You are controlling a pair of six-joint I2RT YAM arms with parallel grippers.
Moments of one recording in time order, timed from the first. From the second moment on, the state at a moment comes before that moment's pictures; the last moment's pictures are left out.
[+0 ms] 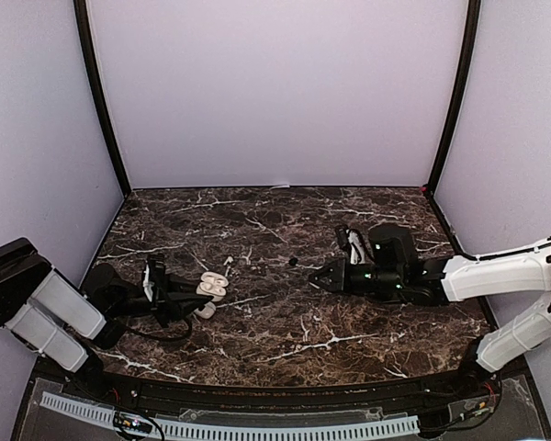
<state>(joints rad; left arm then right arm) -0.52 1.45 0.08 1.50 0.88 -0.14 0.87 1.38 0.65 0.19 -0.20 0.85</state>
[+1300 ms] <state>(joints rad) -0.65 1.55 0.04 1.51 1.02 0.12 0.99 1.31 0.65 0.47 -0.95 0.16</state>
